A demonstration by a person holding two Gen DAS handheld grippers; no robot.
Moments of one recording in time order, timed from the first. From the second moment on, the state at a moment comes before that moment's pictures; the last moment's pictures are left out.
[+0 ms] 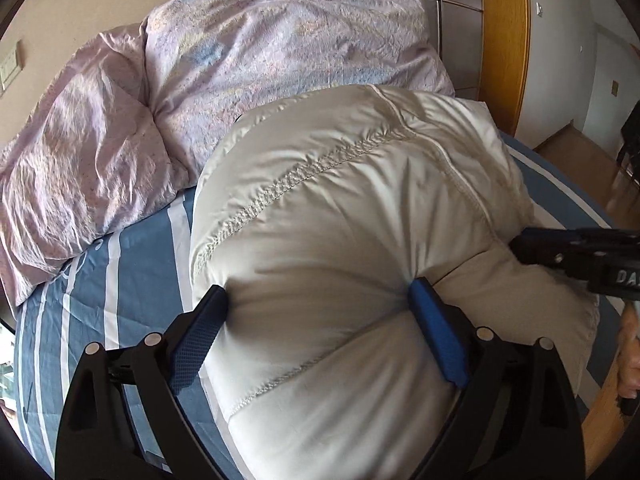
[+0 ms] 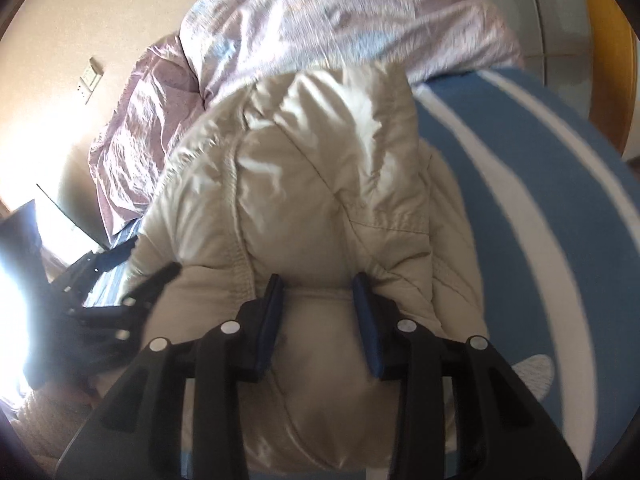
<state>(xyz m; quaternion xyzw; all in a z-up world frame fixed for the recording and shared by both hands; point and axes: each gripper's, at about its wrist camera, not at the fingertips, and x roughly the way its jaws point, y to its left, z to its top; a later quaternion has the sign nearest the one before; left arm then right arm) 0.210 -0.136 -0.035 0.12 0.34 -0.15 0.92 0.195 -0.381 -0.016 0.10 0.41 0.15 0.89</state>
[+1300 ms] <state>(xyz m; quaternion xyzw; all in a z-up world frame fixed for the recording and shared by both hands) 0.253 -0.006 -0.045 -0.21 0.45 -0.27 0.82 0.284 -0.440 -0.026 0.23 0.54 0.15 0.80</state>
